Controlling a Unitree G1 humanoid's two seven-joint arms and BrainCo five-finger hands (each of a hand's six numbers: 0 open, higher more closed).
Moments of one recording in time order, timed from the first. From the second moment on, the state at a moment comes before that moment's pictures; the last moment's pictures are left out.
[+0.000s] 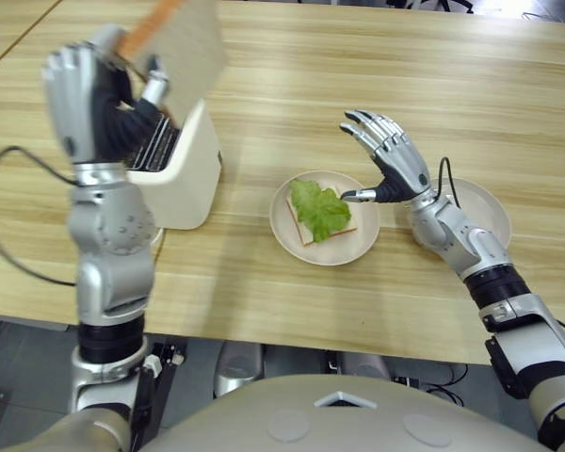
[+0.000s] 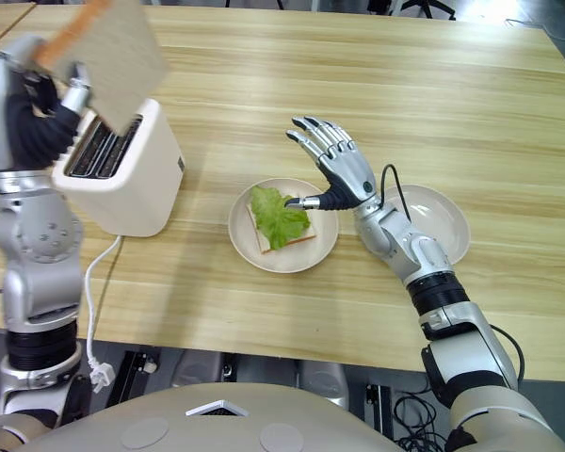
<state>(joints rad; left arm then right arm) -0.20 0.31 0.00 -0.39 0.66 0.12 0.12 -0.40 -0.56 0.31 0.41 -0.85 -0.62 -0.57</state>
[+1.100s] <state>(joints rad) -0.36 0.02 -0.12 0.27 0.18 -0.06 -0.13 -0.31 -0.60 0.32 0.38 -0.94 -0.60 -0.67</state>
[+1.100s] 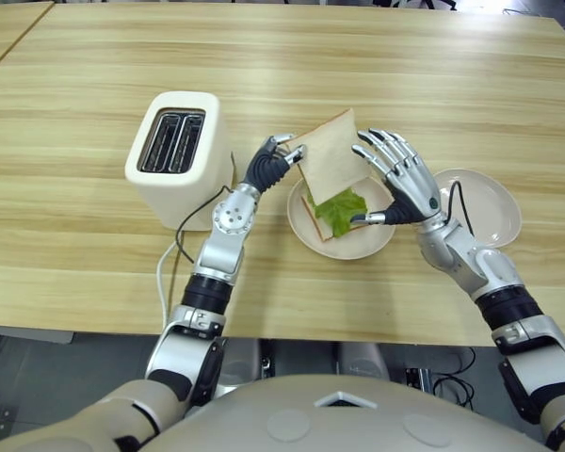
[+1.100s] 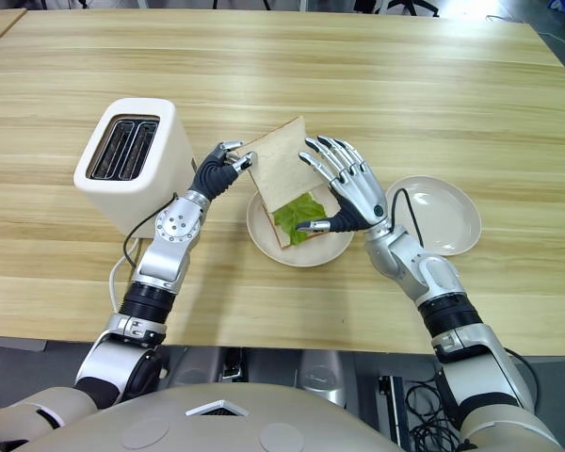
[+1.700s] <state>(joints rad) -0.34 0.03 -0.10 0.26 0.15 -0.08 -0.09 -0.32 -0.60 0.33 0.40 -0.94 -0.61 -0.67</state>
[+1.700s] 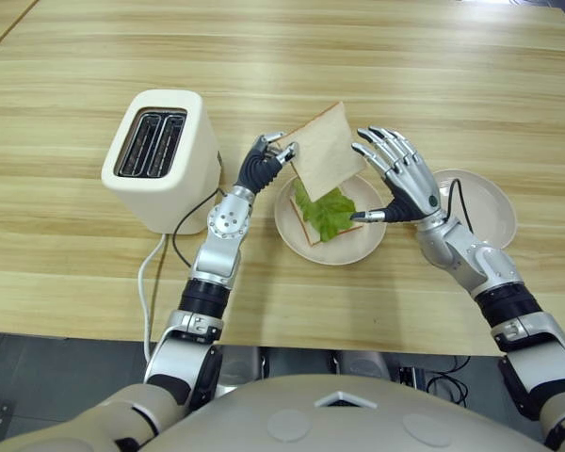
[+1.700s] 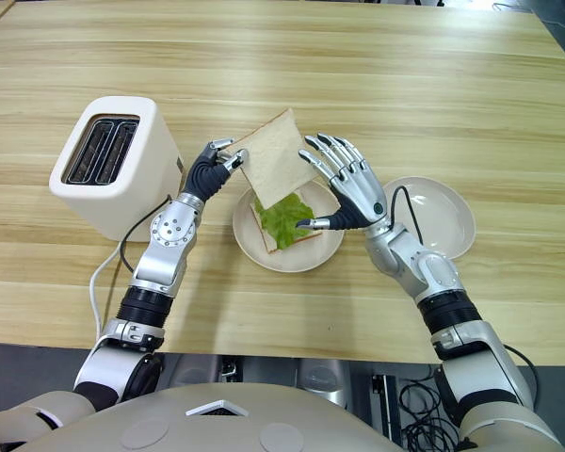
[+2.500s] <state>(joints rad) -0.36 0.09 -0.16 0.34 0.18 -0.09 -0.16 -0.30 -0.60 0.32 0.41 -0.91 -0.62 -0.68</state>
